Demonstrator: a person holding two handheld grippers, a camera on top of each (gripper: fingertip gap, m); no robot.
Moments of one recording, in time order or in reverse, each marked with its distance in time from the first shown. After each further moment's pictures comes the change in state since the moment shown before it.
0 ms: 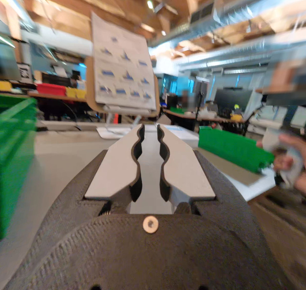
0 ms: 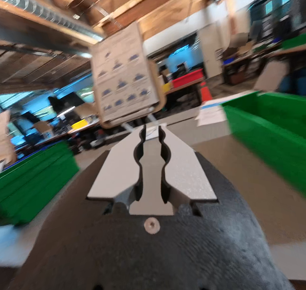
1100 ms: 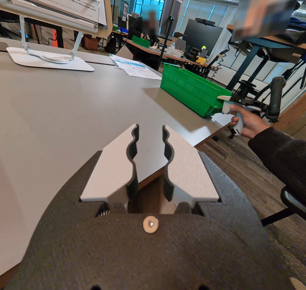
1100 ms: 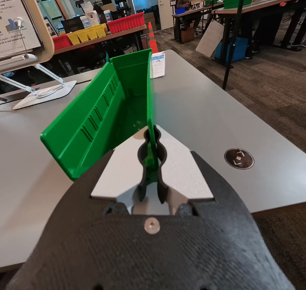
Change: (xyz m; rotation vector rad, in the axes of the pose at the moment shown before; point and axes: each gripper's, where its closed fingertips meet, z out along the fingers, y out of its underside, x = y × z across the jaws) left arm 0.074 0.102 0.004 -0.433 0.232 -0.166; right arm 0.238 0.030 -0.014 -0.303 0.295 -0.176
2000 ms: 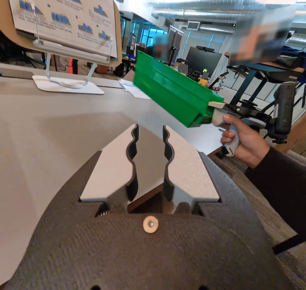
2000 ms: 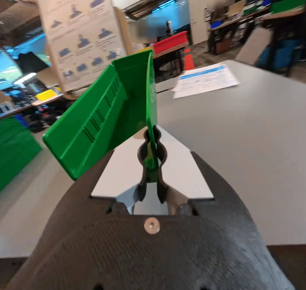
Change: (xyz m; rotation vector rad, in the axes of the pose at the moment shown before) left arm -0.002 -0.033 -0.014 0.130 -0.032 0.008; right arm -0.180 -0.017 -0.031 0.090 -0.191 0.101
